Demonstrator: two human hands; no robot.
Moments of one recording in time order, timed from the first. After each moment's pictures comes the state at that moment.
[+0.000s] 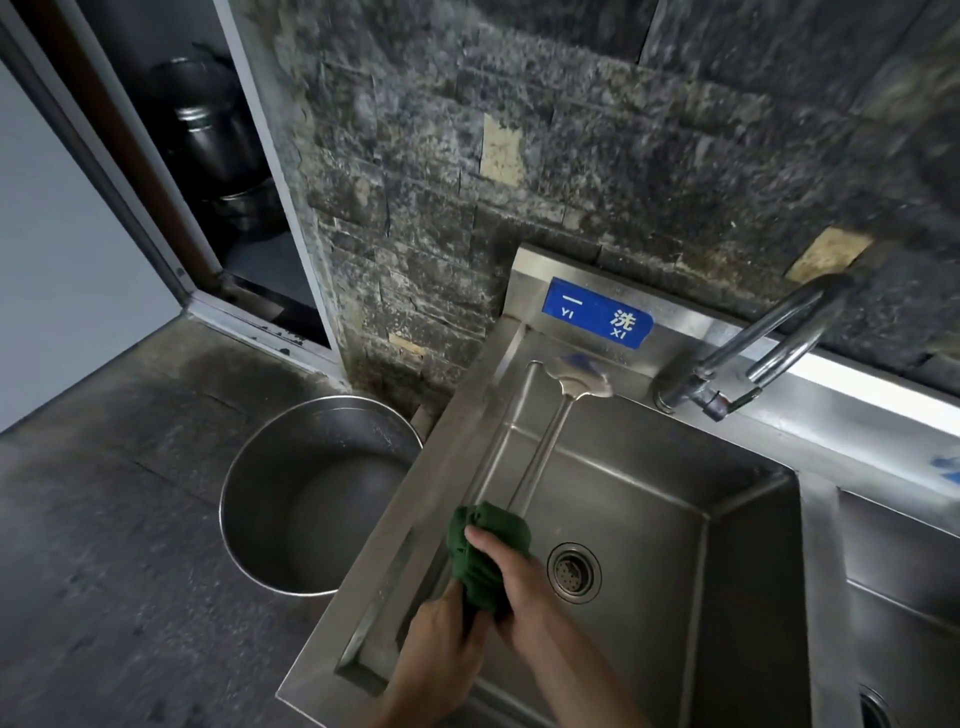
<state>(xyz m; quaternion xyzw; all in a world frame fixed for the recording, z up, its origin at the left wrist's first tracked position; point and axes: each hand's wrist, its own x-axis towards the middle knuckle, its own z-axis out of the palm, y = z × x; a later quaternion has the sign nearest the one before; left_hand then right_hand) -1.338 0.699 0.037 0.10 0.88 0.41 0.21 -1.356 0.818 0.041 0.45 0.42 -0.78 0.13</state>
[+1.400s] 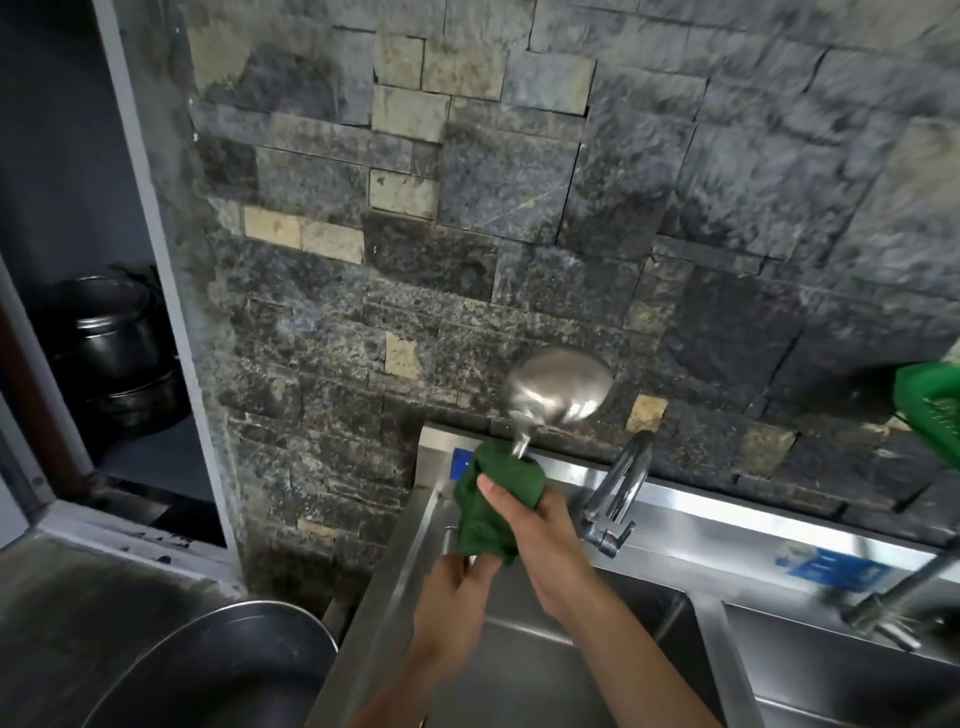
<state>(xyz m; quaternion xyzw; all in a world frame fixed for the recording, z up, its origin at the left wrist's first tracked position) -1.453 0.803 0.184 0.10 0.73 0.66 0.16 -1.419 0.897 0.271 0.19 0.61 -0.75 -0.15</state>
